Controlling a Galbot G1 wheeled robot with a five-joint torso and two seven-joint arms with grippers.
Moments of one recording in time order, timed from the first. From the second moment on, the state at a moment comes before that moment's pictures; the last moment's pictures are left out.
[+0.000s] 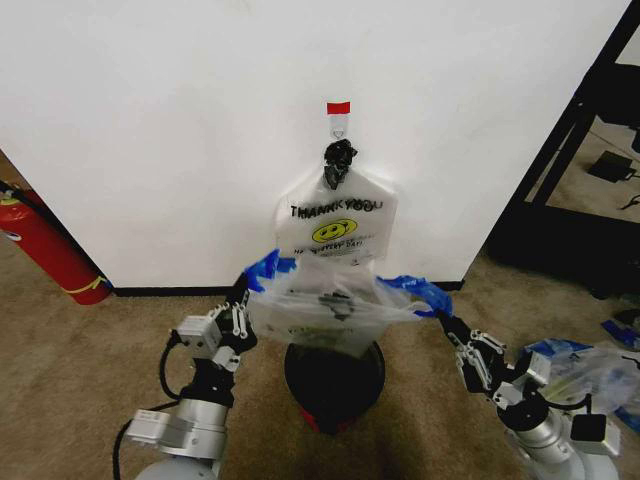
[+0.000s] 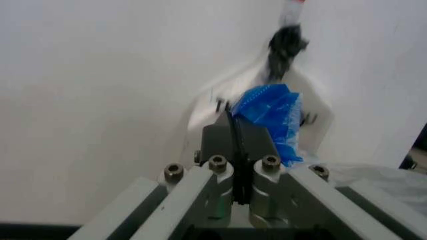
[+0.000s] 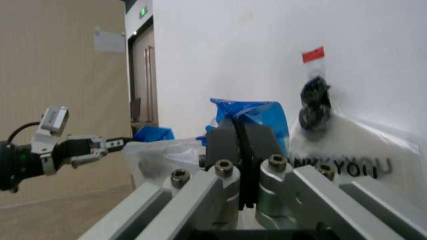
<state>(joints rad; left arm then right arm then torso) 1.66 -1.22 -0.28 -2.35 -0.28 -0.15 -0.26 -1.58 1.11 0.66 1.92 0.92 0.49 -0.98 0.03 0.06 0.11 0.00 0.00</state>
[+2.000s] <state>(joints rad) 1.72 -0.99 -0.19 -2.08 -0.13 -0.31 -0.10 -1.44 0.97 0.55 1.52 0.85 0.51 -1.29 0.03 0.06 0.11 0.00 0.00</state>
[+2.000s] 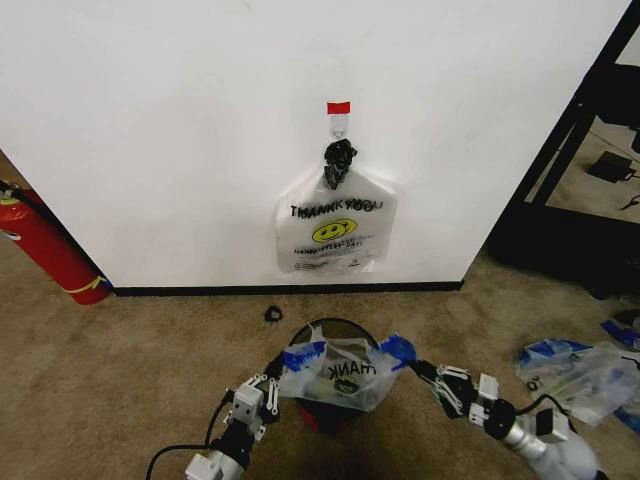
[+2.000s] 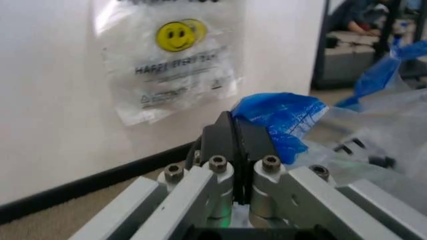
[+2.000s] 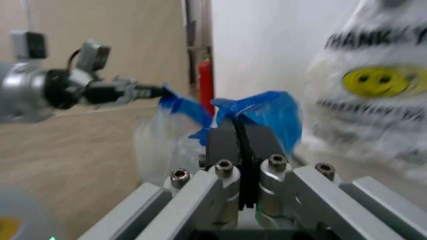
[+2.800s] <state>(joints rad) 1.61 -1.02 -0.21 -2.06 -0.15 -0.45 -0.08 -1.41 1.01 0.52 1.56 1.16 0.56 -1.34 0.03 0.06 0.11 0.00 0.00</state>
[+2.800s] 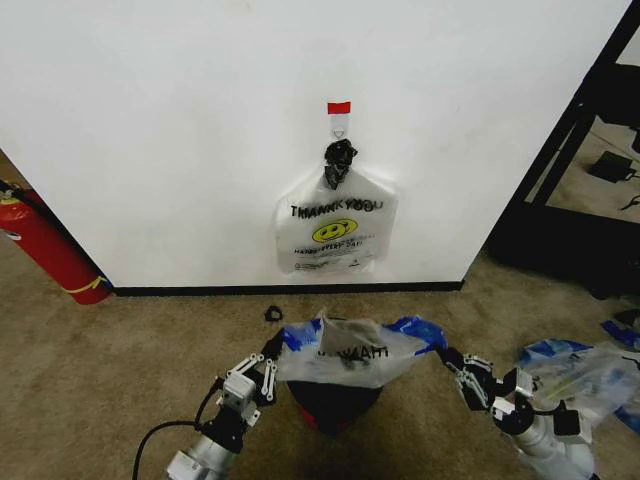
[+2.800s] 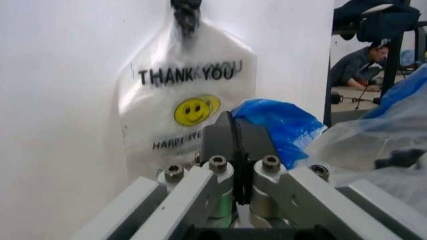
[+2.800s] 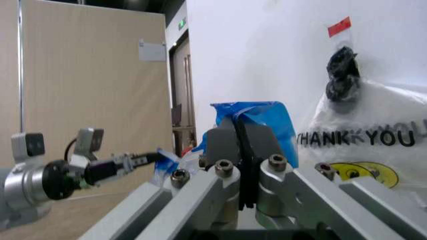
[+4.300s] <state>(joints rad) 1.63 -0.93 -0.22 -1.69 0.12 -0.59 0.05 -1.31 1.08 0.48 1.12 0.88 0.65 -1.40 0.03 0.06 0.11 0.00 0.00</state>
